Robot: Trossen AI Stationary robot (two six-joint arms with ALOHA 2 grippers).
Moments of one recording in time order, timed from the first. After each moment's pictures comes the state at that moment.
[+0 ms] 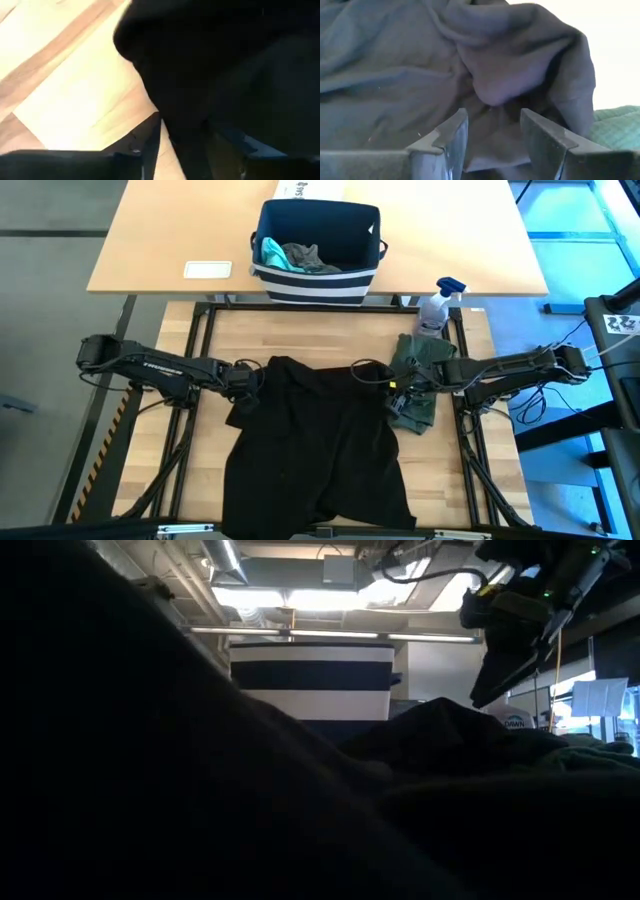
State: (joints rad) left arm 0.05 1.19 0.45 -0.64 -0.20 -0.78; right arm 0.05 1.12 0.68 -0.53 0.20 0.49
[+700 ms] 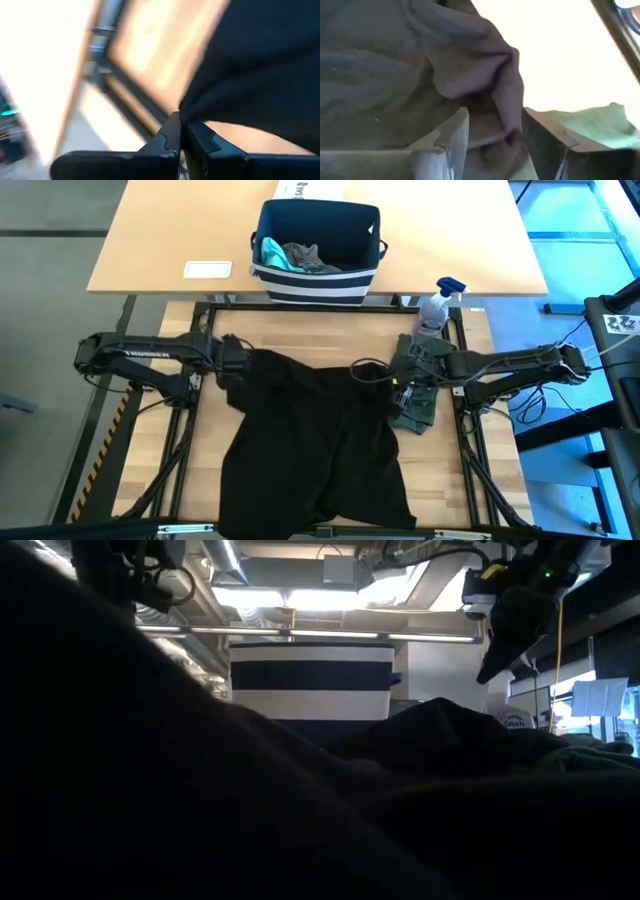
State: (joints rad) left arm 0.09 1.15 0.97 -1.49 -0.65 -0.54; right arm 0.05 1.12 0.83 -0.77 0.33 0.31
